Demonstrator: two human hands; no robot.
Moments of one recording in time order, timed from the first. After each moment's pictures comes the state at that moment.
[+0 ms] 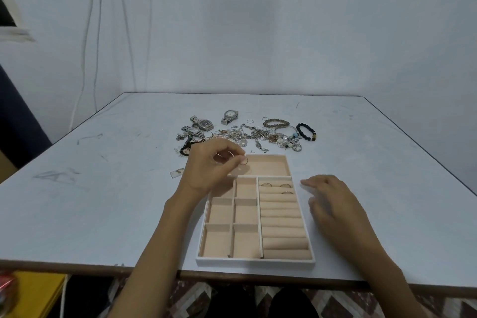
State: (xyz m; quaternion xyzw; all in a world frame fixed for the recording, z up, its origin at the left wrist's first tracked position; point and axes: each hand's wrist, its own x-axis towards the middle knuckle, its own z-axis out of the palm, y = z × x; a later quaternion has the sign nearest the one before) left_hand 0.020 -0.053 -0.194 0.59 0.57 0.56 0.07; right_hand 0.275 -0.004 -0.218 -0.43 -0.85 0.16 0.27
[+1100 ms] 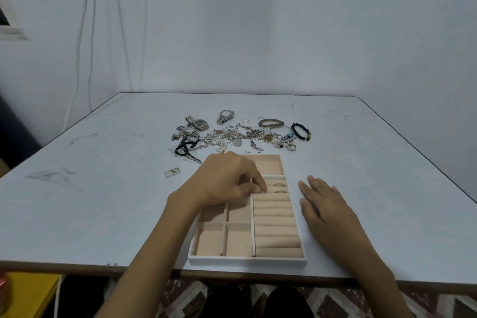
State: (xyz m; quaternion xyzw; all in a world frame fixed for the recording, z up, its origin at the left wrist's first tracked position) left_hand 0.048 -0.057 -0.170 0.77 0.60 0.19 0.03; right_hand 0.276 -0.006 -0.223 -0.46 -0.86 0.15 0.15
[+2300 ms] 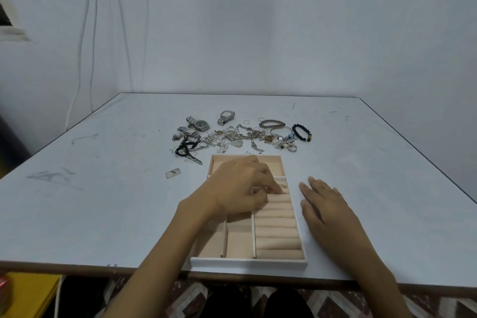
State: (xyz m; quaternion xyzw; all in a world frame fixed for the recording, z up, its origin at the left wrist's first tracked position) left_hand 0.065 -0.055 -0.178 0.81 0.55 0.20 0.03; right_hand 0.276 -0.007 -0.223 -0.46 -0.86 0.14 0.15
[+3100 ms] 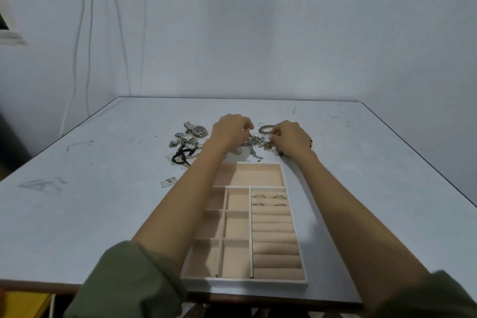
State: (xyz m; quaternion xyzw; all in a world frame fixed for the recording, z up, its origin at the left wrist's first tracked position) left_hand 0.002 0.088 -0.167 0.62 0.76 0.19 0.00; right_hand 0.152 0.151 -0.180 -0.49 -0.83 0.14 0.21
